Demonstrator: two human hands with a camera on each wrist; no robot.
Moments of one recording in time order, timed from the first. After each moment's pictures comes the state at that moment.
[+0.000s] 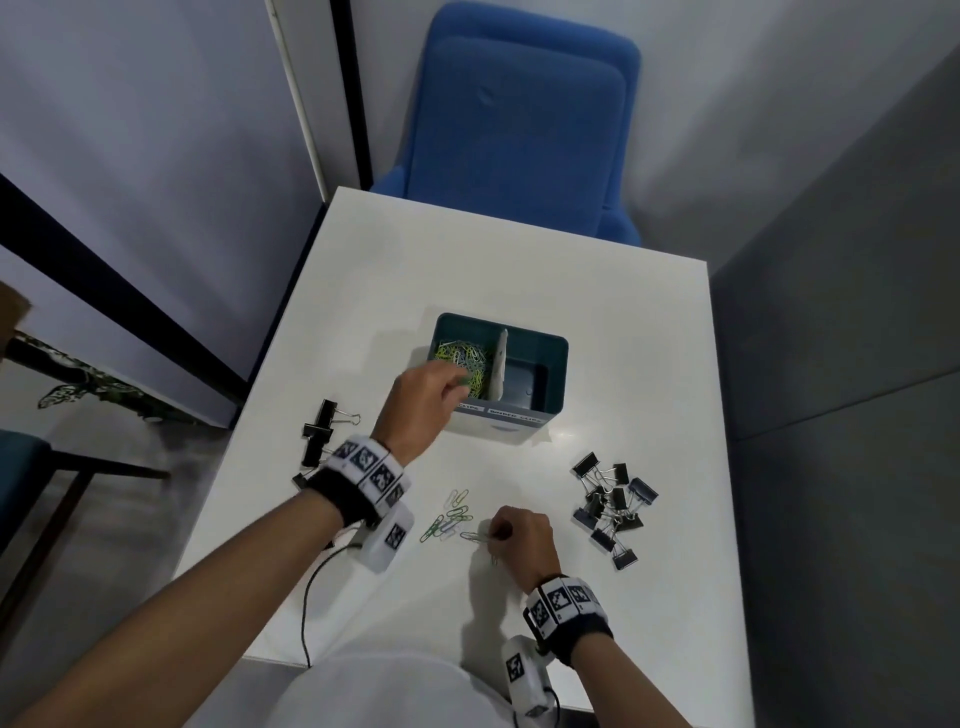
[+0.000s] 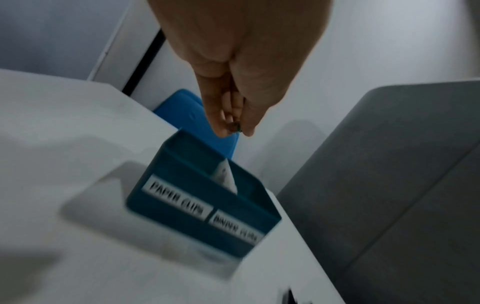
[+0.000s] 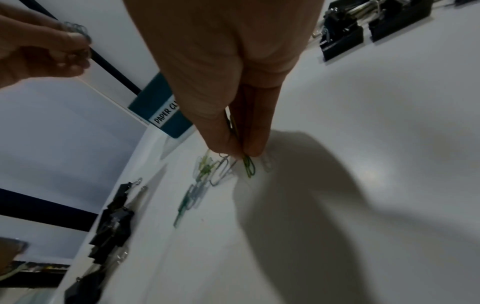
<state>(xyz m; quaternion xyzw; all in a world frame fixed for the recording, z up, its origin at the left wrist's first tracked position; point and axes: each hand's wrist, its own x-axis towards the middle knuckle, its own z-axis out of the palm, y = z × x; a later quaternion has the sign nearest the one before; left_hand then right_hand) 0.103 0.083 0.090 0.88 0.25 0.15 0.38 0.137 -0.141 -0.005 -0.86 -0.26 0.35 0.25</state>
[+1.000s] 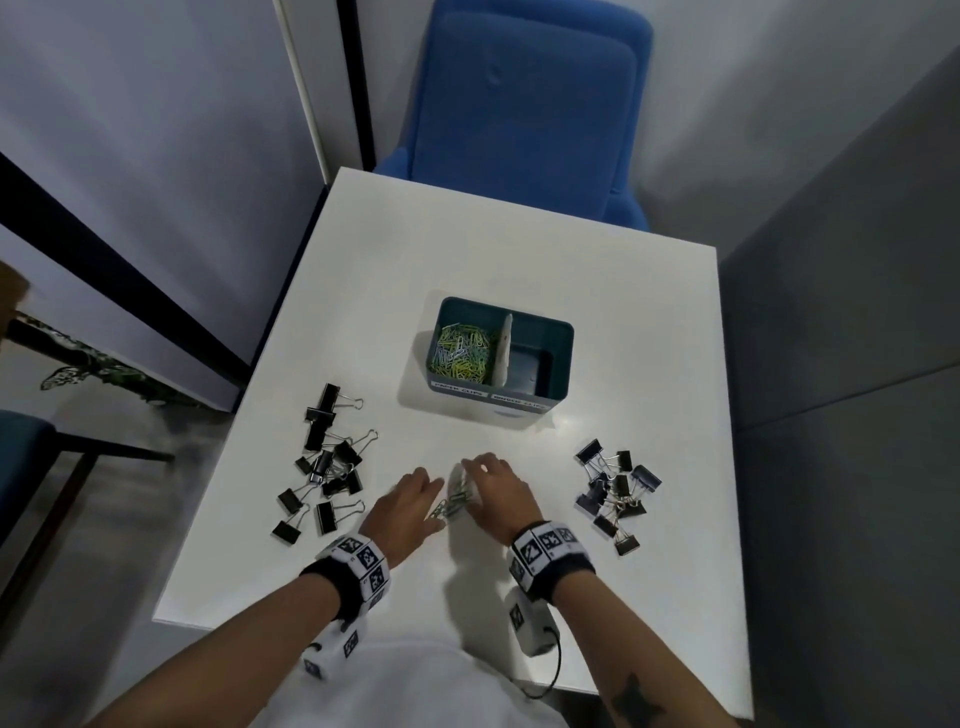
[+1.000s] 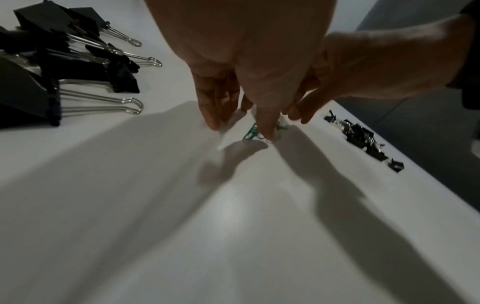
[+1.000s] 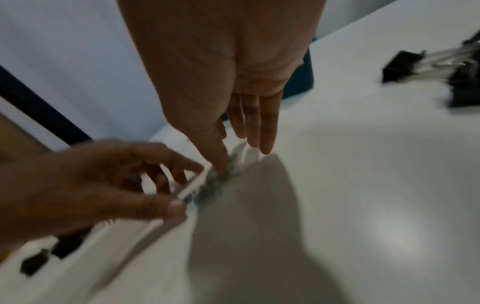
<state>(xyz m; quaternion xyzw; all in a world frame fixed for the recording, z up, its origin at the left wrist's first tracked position) -0.006 0.012 -0.029 0.93 0.23 -0.13 0.26 0.145 -0.098 -0.009 -0.82 -0.49 0.29 0.08</state>
